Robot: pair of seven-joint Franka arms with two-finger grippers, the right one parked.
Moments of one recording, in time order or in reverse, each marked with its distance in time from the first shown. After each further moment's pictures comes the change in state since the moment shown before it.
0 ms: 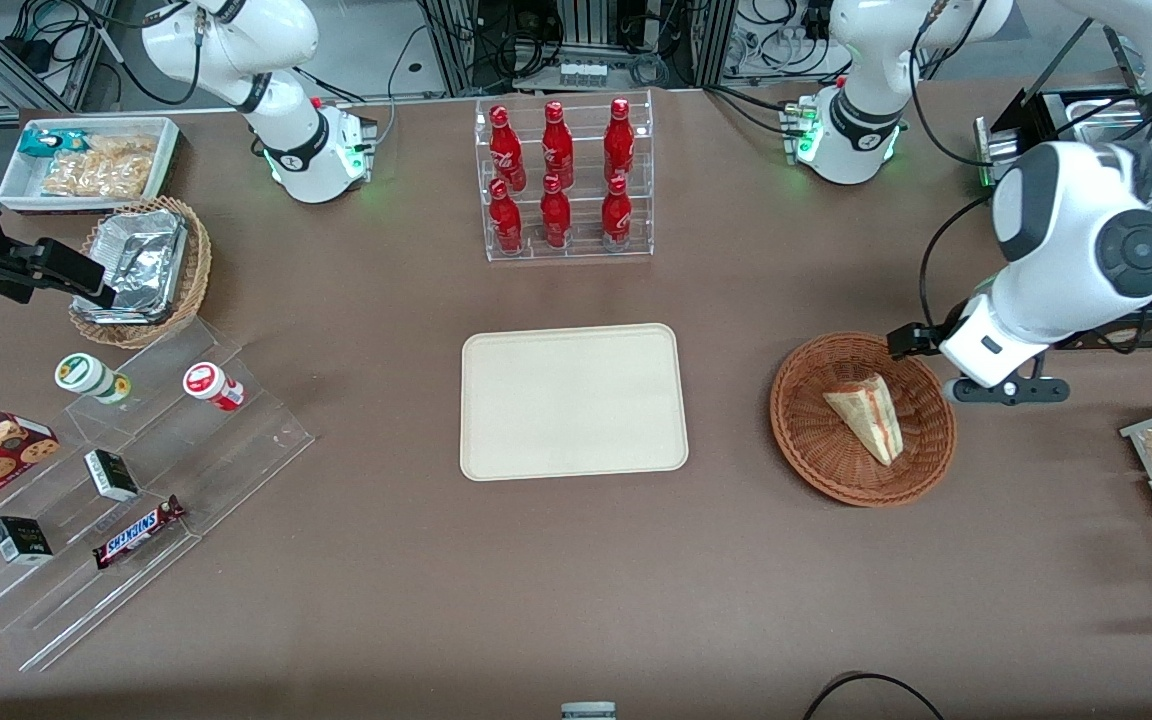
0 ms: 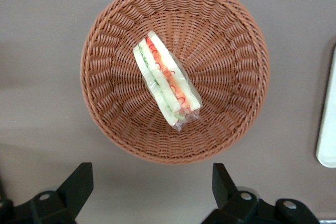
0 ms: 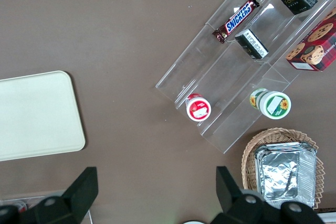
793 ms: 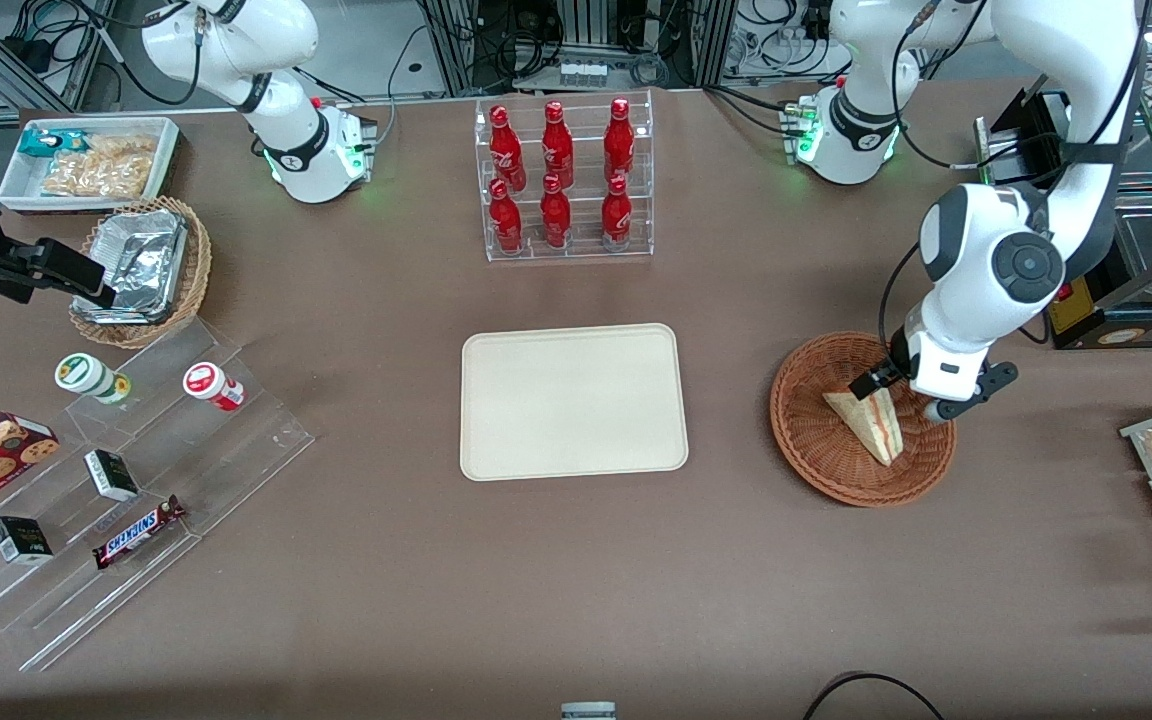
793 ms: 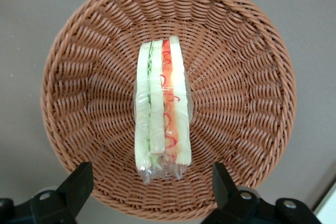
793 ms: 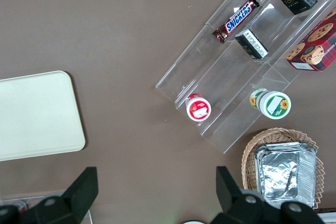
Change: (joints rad) arm -0.027 0.070 -0.014 -0.180 0.000 0.354 -0.587
